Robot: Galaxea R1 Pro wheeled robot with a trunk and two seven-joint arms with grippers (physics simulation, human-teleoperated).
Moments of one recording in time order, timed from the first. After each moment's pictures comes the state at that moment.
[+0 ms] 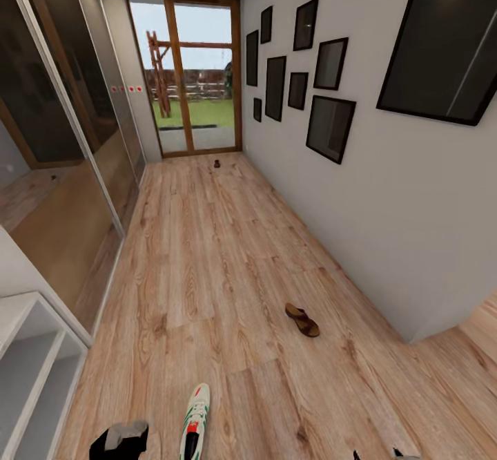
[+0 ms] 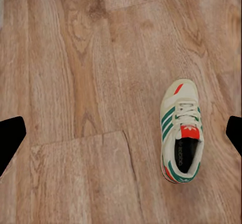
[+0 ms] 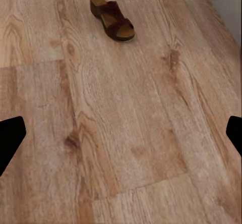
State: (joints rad) left arm -0.28 0.09 0.10 -0.38 0.01 -0.33 0.02; right arm -0.05 -0.13 0.00 -0.60 0.00 -0.47 0.00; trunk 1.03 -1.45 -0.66
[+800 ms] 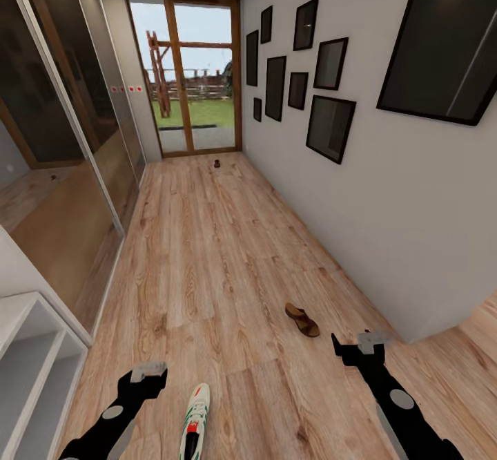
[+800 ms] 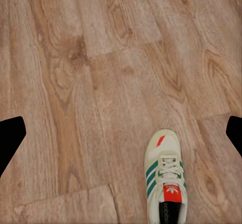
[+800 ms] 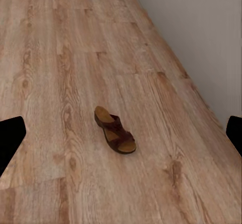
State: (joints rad) left arm -0.49 0.08 0.03 -0.38 -0.01 -0.17 0.01; right arm -0.30 -0.13 0.01 -0.98 0.00 -0.09 0.04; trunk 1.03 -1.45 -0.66
